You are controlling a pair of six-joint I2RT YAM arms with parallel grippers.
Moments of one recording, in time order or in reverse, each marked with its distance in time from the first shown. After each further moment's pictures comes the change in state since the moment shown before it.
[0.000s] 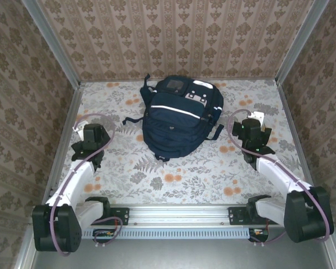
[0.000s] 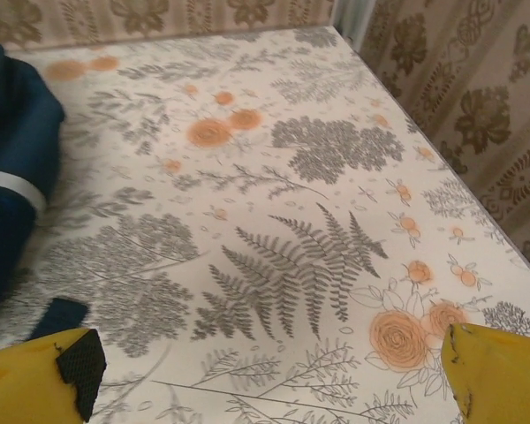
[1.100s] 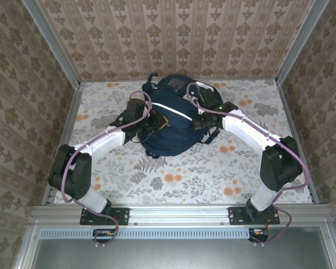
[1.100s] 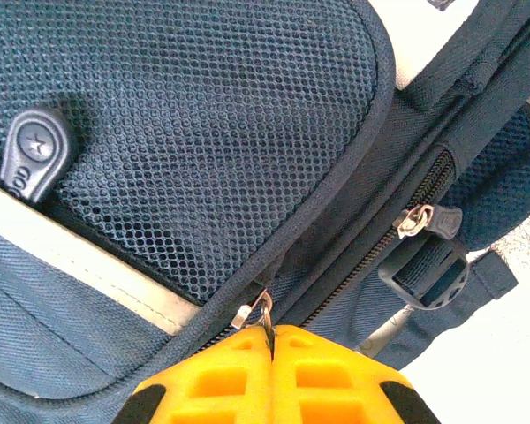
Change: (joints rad) left arm -0.424 0.540 0.451 0.148 0.937 -0.648; right arm 0.318 0.526 0.838 -0.763 -0.494 0.137
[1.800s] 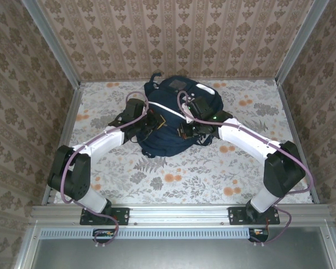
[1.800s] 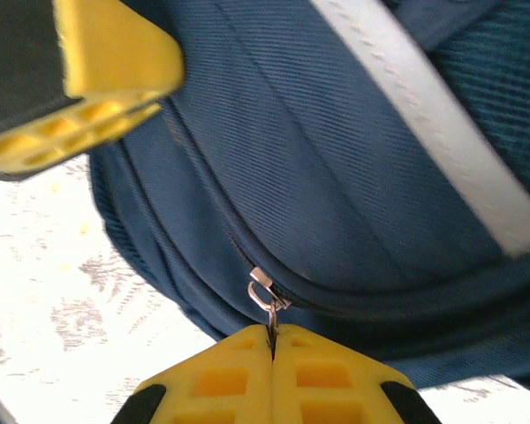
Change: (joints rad) left arm 0.010 -0.008 -0.004 -0.024 -0.071 -0.082; right arm 0.132 -0.069 -0.085 0.086 -0.194 -0.008
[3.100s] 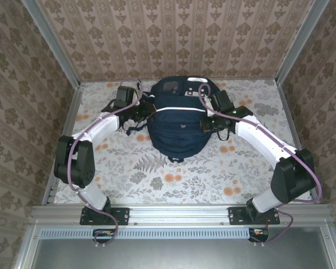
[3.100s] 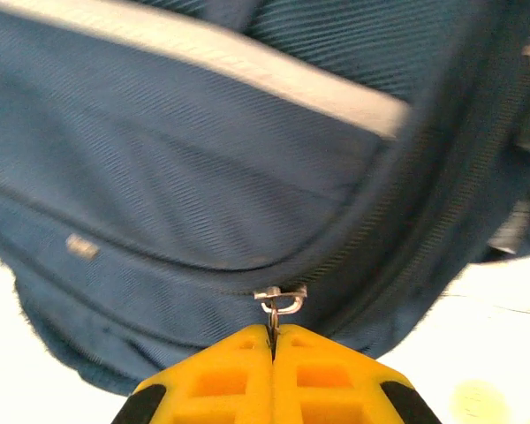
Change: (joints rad) left arm 0.163 0.127 0.214 -0.191 0.035 0.328; right arm -0.163 -0.081 -0.031 -0.076 0.042 -0.067
